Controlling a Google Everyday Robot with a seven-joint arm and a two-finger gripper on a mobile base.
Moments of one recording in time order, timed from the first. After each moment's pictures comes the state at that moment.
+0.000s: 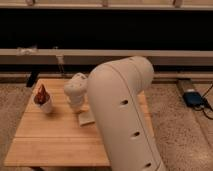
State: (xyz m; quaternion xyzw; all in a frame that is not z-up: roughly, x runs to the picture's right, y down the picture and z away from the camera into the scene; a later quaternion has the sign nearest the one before) arm -0.189 0.122 0.905 -0.15 -0.26 -0.62 0.72
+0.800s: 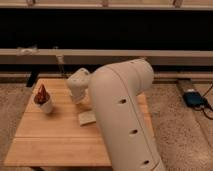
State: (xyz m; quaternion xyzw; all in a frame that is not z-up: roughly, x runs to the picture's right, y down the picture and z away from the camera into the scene) arm -0.191 0.081 0.926 -0.10 -0.26 -0.63 0.73
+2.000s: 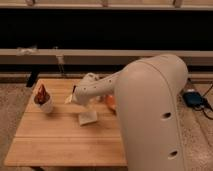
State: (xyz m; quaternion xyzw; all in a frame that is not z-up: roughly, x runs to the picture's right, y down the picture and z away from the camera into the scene) arm -0.169 0.095 0.852 -0.04 -0.27 -0.61 0.74
